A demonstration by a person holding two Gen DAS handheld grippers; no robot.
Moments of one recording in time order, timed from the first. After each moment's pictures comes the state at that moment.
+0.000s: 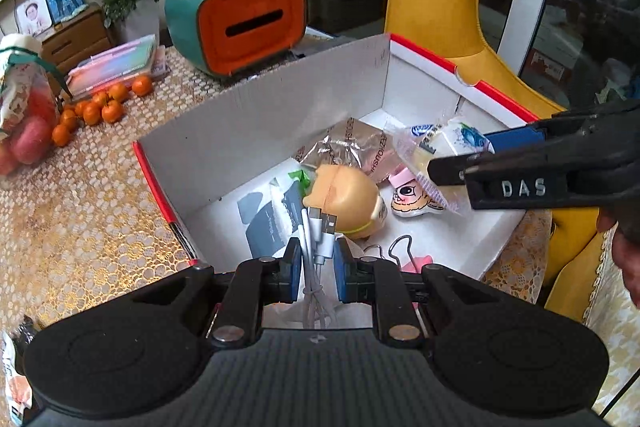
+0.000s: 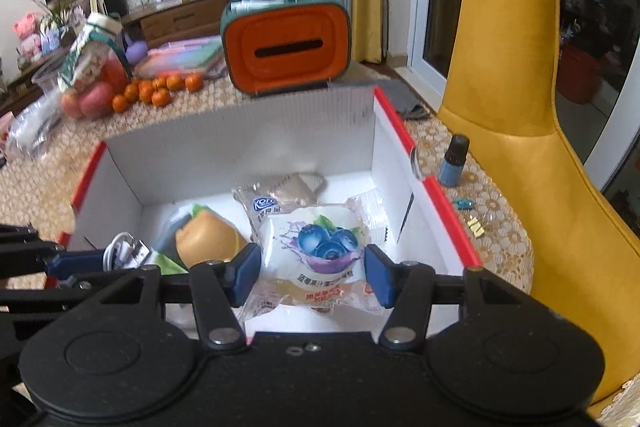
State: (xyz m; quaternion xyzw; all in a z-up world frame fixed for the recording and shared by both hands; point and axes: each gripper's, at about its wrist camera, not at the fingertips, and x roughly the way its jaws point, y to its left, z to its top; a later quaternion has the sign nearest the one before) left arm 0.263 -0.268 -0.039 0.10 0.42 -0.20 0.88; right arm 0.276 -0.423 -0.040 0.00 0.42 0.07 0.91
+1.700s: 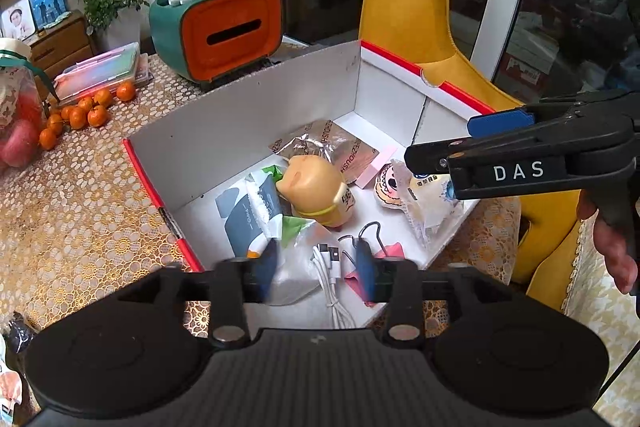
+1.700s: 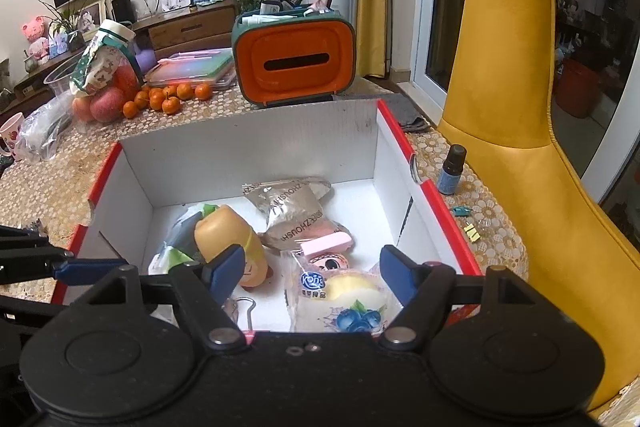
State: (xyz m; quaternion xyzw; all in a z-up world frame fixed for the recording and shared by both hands) left arm 0.239 -0.259 -0.028 0.09 0.40 -0.24 0.88; right arm 0.257 -0.423 -0.026 0.00 0.39 0.08 0.92
